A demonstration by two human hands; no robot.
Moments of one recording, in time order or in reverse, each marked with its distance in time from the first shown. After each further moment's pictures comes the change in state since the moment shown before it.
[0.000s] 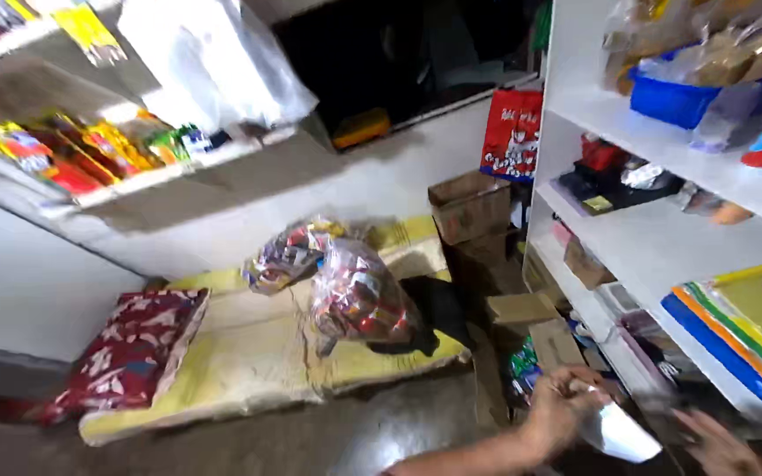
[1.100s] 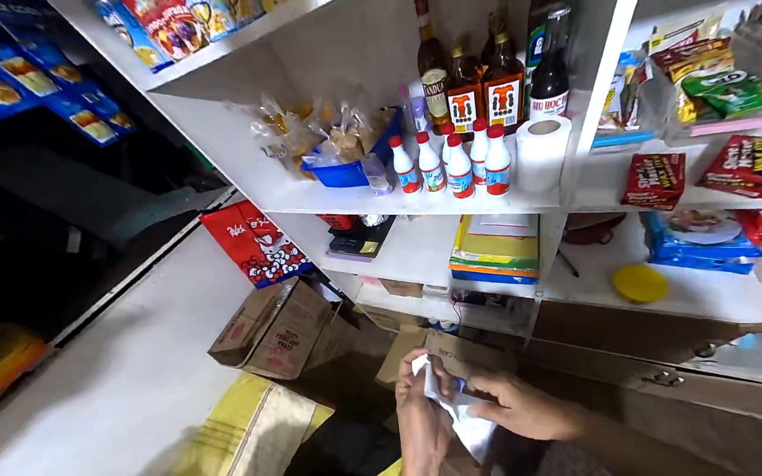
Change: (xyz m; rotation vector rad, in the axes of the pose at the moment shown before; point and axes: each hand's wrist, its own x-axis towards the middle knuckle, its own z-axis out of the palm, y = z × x) left_hand 0.098 0.064 -0.050 -0.387 -0.318 -0.133; right_hand 0.070 -0.079 0.152 -0.309 -0.013 0.080
